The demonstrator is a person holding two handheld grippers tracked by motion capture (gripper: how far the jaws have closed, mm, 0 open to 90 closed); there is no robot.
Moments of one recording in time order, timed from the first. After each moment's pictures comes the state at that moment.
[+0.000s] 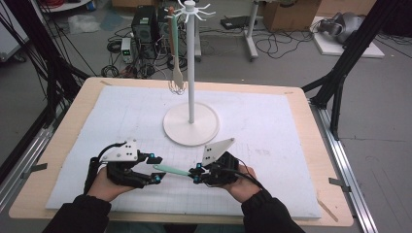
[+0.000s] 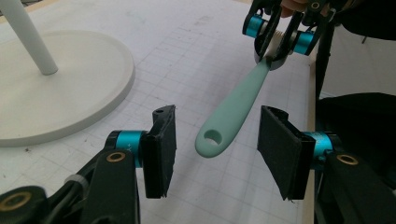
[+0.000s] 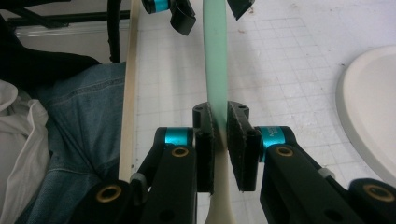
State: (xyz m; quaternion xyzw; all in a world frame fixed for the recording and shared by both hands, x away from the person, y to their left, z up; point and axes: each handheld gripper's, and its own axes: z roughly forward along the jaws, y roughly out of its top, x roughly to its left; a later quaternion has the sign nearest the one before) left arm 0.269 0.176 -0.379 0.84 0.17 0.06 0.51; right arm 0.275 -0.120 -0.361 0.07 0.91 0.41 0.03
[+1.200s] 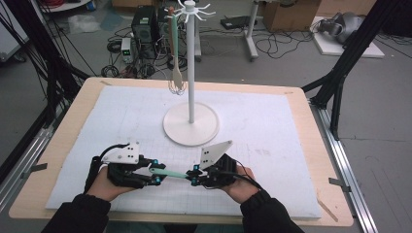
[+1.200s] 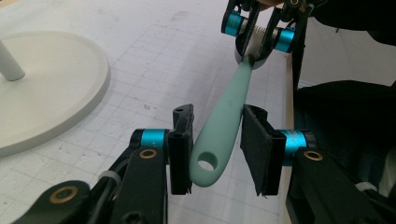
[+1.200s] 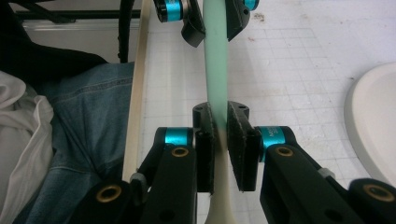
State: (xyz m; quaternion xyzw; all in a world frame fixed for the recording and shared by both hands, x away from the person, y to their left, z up) left arm 0.268 0.174 -0.378 0.85 0.13 0.03 0.51; right arm 0.271 -0.115 -0.361 0.04 0.91 0.42 0.04
